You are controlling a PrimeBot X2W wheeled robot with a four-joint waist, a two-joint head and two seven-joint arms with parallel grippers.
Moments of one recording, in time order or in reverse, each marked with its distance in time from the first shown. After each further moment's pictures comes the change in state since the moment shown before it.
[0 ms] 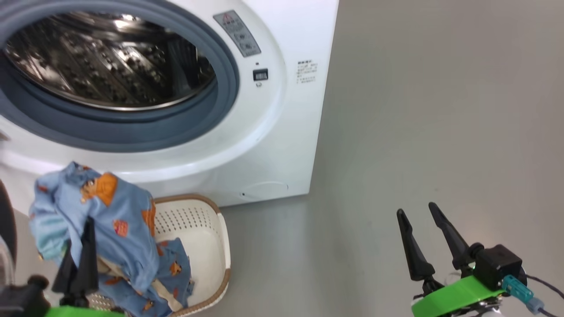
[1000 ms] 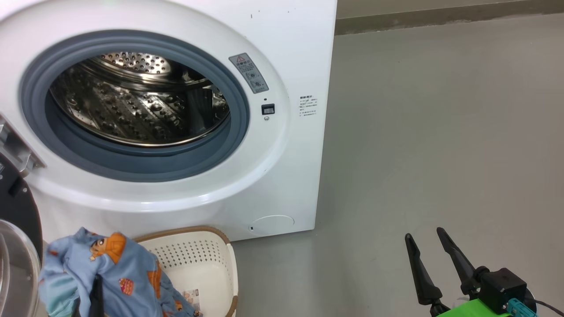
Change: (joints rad) left arm 0.225 -0.078 0.054 -0.082 0.083 0.000 0.000; right arm 0.096 0.001 -0.025 -0.018 -0.025 0.000 0.000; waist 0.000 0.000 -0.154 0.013
